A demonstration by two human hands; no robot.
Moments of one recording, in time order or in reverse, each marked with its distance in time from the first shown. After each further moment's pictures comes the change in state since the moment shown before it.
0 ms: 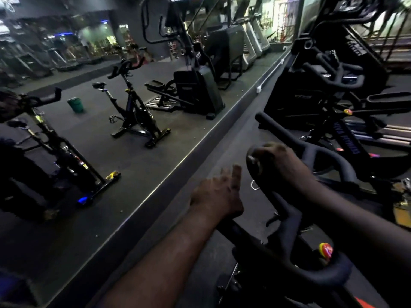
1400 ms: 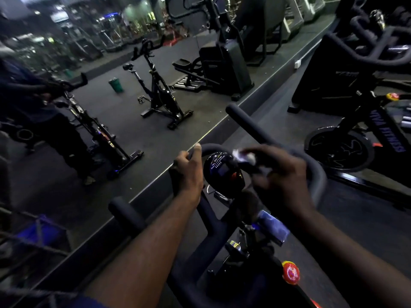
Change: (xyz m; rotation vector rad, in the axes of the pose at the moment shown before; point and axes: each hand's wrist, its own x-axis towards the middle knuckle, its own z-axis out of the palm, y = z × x) left_hand 0.129 0.108 0.036 -0.841 0.608 -0.940; right_hand -0.050 0.113 -0.056 0.876 0.343 0.001
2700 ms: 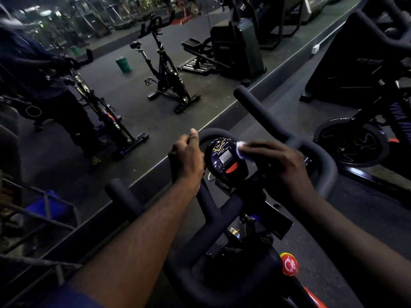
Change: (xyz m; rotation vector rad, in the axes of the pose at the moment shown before) left_hand 0.000 -0.002 0.002 -0.026 0.032 -0.016; right_hand 0.006 0.050 0.008 -0.017 -0.218 -0.158
